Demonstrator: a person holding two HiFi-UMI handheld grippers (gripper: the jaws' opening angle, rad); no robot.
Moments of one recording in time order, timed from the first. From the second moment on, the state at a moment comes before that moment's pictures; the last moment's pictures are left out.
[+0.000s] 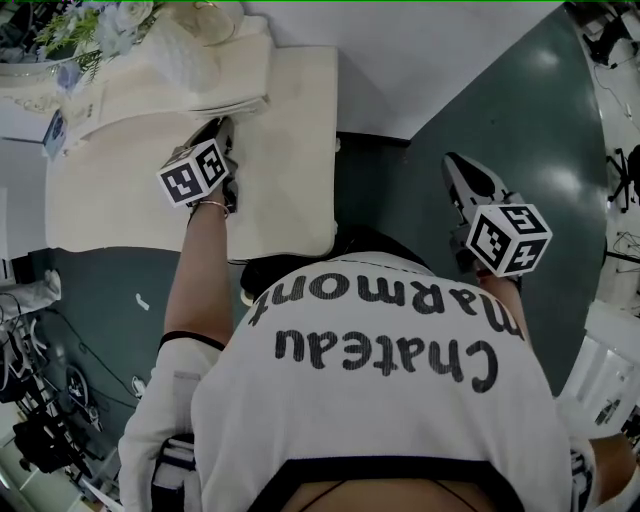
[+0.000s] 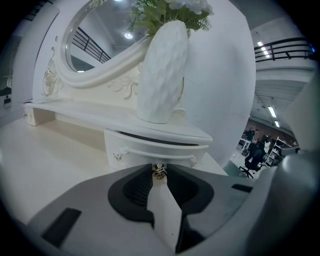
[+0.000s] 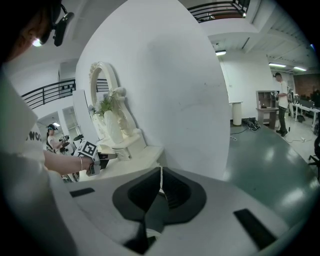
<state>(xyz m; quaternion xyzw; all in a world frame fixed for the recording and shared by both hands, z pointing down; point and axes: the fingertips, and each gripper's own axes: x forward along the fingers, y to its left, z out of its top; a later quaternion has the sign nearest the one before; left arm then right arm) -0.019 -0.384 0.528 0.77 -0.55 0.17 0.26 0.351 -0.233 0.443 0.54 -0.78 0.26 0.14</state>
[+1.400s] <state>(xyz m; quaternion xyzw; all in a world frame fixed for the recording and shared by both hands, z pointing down) -0.018 -0.356 0.525 0.77 -0.56 0.16 0.26 0.350 -0.234 0.454 0.53 -0.79 0.26 0.15</state>
